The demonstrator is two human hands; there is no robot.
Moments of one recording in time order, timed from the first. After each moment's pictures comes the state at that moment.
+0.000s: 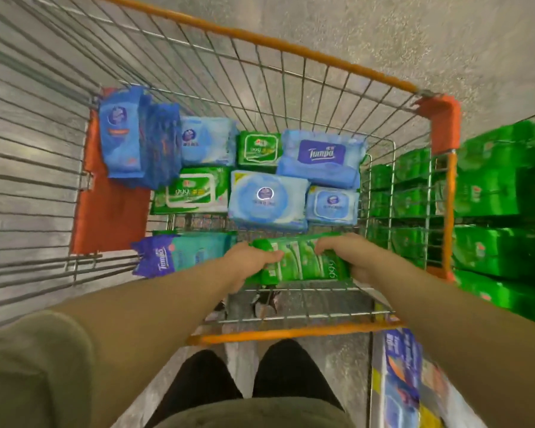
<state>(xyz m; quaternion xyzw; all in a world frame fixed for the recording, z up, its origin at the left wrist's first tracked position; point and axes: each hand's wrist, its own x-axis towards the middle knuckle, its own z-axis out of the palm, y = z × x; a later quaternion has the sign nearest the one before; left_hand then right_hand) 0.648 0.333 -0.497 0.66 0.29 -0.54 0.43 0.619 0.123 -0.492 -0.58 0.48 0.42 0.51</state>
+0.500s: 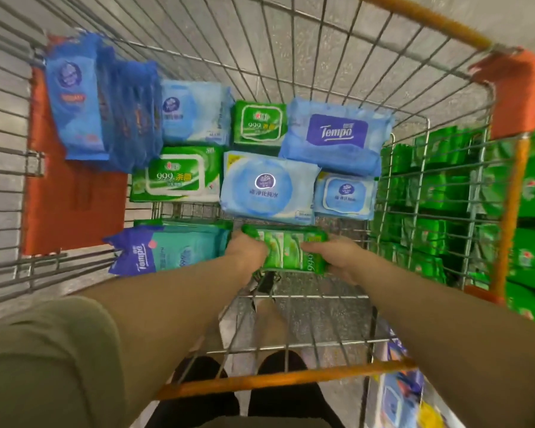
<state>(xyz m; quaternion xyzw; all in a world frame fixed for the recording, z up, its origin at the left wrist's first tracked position) 0.650 0.315 -0.591 0.76 0.32 -0.49 0.27 0.610 0.131 -0.593 -0.56 0.48 0.46 0.49</state>
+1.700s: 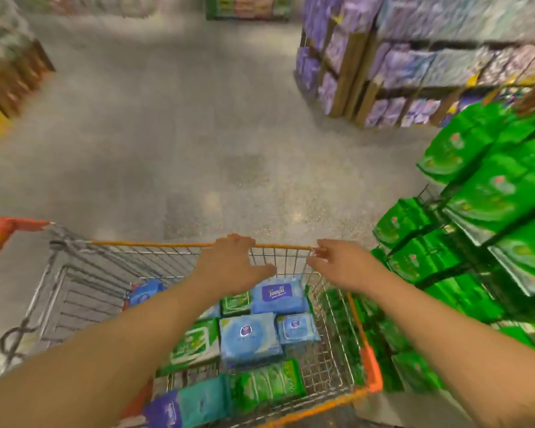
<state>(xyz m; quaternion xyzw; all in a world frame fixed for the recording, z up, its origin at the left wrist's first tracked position) 0.779 0.303 -0.194 0.94 -0.26 -0.20 0.11 0.678 0.082 -0.186 -0.95 0.19 0.16 0.18</state>
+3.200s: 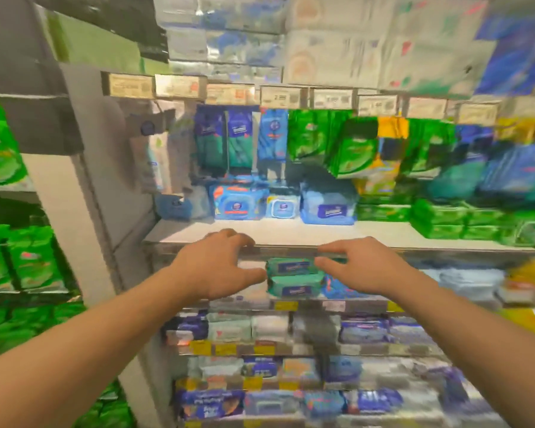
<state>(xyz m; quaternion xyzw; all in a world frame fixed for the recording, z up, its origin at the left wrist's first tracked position) 0.159 0.187 0.046 0.50 -0.86 -0.05 0.08 -0.105 0.245 0.039 -0.68 0.72 -0.12 0.04</state>
